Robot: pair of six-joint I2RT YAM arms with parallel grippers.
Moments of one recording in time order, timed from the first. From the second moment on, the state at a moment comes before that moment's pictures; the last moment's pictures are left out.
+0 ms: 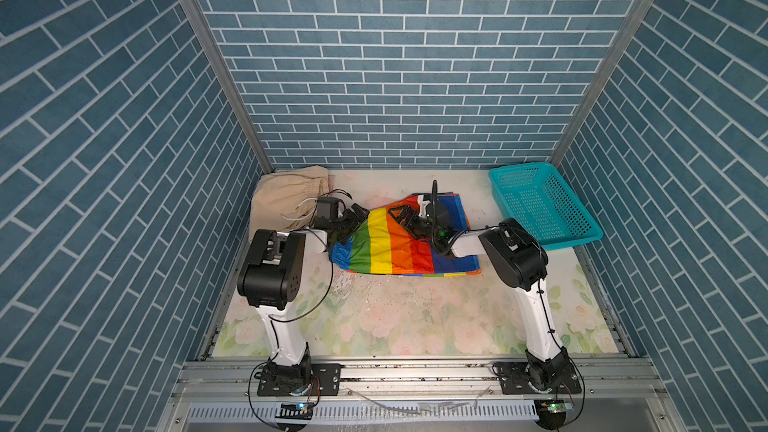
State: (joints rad) left arm -0.15 1.89 0.97 0.24 0.36 -0.92; right arm 0.60 2.25 1.24 0.68 -0.33 1.10
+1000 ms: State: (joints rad) left arm -0.11 1.52 0.81 -0.30 0.19 -0.50; right arm 0.47 1.72 0.90 0.14 -0.47 0.61
